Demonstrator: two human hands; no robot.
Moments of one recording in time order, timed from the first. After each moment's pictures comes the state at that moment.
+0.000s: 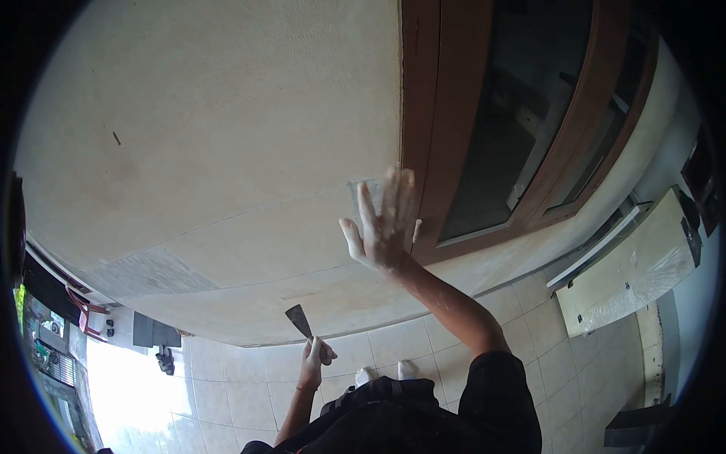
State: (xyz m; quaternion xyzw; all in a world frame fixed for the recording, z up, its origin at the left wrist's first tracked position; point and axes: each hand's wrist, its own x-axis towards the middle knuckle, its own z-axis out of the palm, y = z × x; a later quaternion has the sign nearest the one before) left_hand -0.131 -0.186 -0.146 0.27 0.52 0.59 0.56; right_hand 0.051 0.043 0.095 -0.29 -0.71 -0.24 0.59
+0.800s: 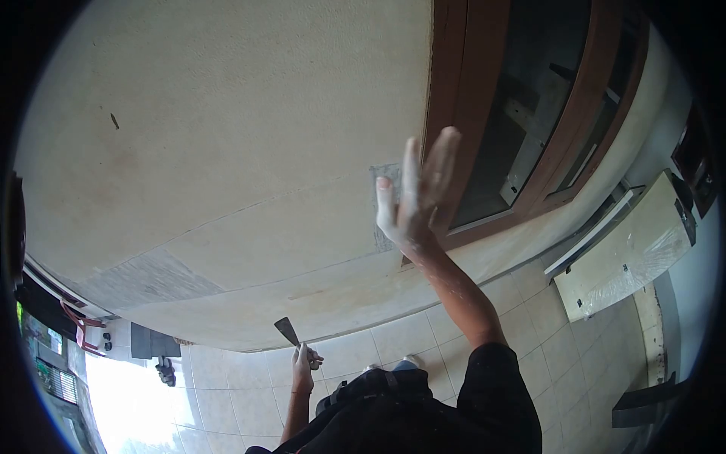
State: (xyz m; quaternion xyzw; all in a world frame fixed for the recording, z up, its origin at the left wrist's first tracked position) left_hand -0.206 -0.209 -0.200 0.17 0.57 0.60 0.53; right_hand 0.044 0.043 0.143 -0.35 -0.65 -0.31 0.60
